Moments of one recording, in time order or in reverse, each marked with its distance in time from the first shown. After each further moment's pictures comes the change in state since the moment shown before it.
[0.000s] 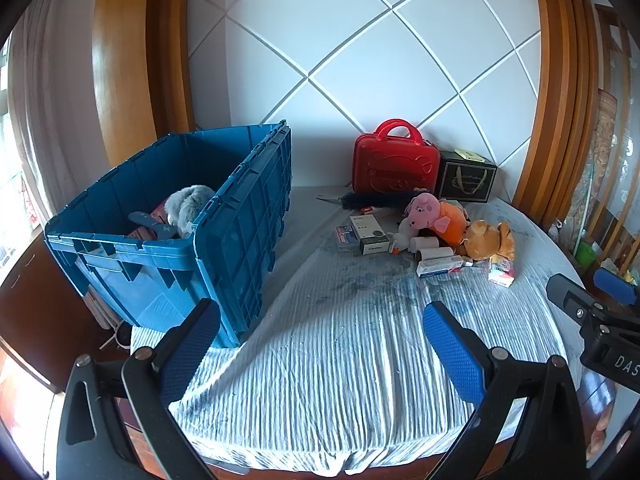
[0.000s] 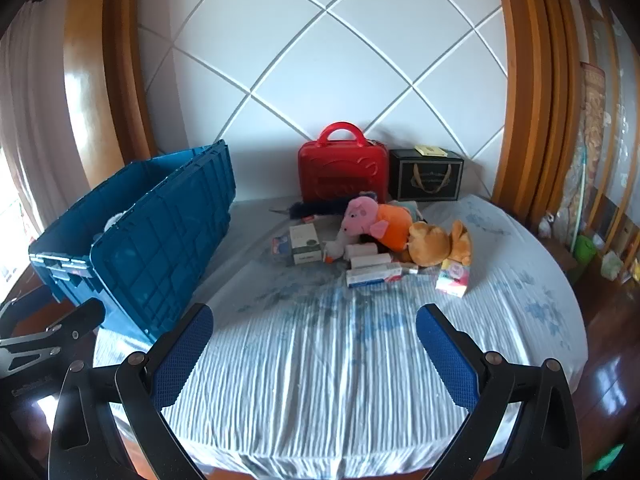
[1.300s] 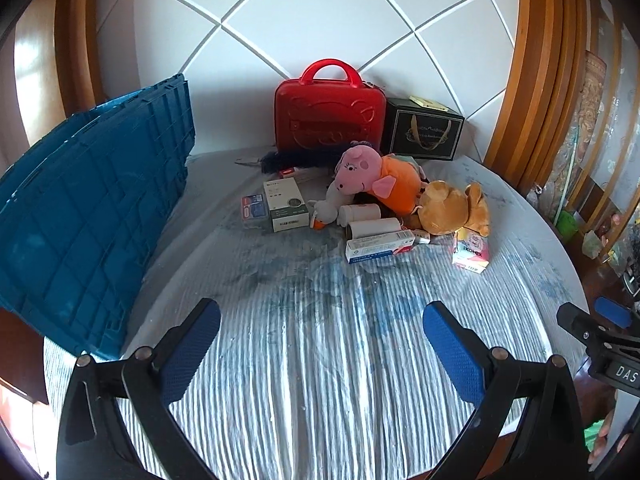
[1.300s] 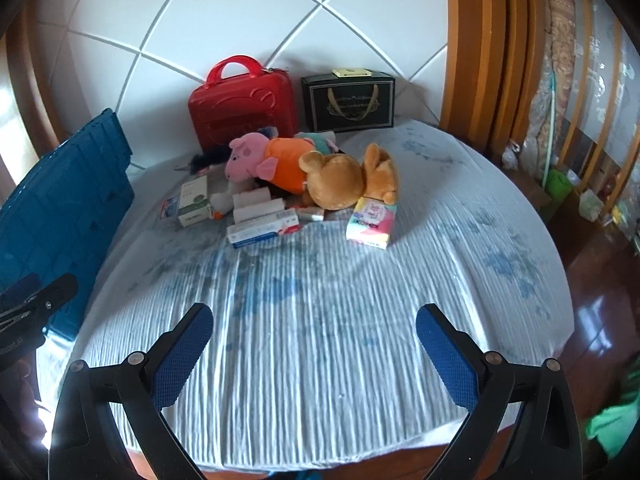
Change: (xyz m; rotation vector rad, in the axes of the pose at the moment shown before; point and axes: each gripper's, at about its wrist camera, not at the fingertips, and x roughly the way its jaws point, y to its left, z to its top) left arm 0.177 -0.158 0.010 0.057 0.139 -0.125; right arm 0.127 -0.190 -0.023 0.132 0.215 -0.130
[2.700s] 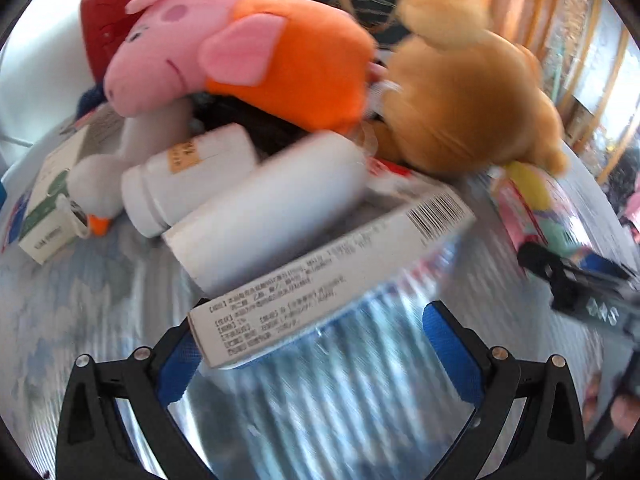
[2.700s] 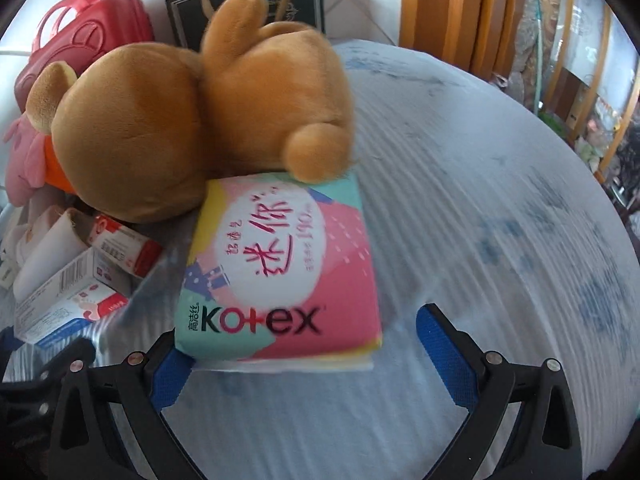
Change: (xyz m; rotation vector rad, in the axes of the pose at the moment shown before) left arm 0.323 -0.137 -0.013 0.190 0.253 -0.197; right arm 0.324 -0.120 0.038 0.155 0.129 -0.179
